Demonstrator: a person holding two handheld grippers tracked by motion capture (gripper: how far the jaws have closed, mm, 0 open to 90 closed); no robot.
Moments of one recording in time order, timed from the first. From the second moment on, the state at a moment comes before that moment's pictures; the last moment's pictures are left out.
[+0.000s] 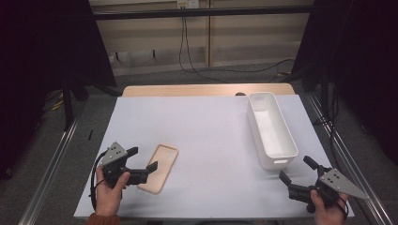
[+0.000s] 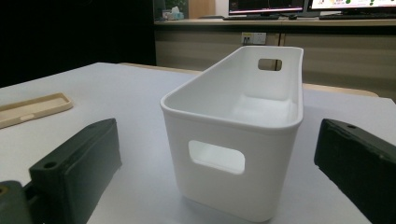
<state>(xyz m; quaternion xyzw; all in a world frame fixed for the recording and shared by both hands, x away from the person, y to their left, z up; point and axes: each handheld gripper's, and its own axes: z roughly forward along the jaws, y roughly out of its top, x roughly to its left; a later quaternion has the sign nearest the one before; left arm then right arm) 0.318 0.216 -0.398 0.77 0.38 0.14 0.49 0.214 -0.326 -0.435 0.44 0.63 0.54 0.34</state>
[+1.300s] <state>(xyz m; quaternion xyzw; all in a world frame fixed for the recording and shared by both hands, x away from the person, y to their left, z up) 0.360 0.217 -0.417 0.82 0.43 0.09 0.37 0.218 -0.324 -0.435 0.44 0.63 0.54 0.33</state>
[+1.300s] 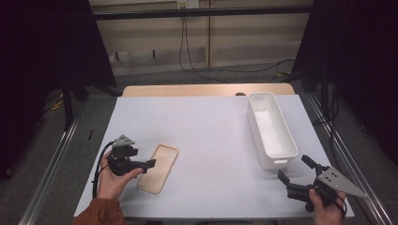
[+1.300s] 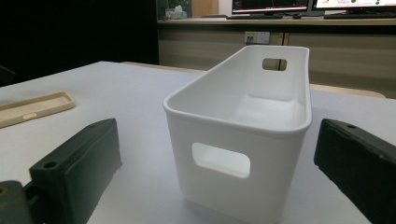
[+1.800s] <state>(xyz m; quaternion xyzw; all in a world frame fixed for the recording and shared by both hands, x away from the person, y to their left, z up) 0.367 0.212 -0.421 0.84 0.43 0.06 0.33 0.218 -0.324 -0.435 0.44 0.63 0.54 0.33</state>
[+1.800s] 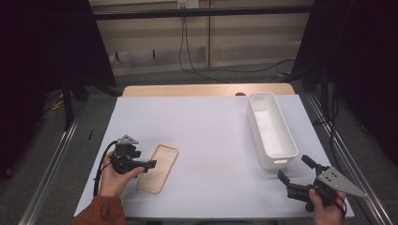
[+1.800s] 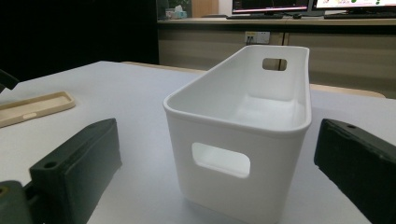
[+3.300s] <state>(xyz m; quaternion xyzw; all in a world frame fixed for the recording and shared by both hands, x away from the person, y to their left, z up) 0.370 0.203 -0.434 0.85 0.45 0.05 0.26 0.218 -0.323 -0.435 0.44 0.64 0.54 0.33</state>
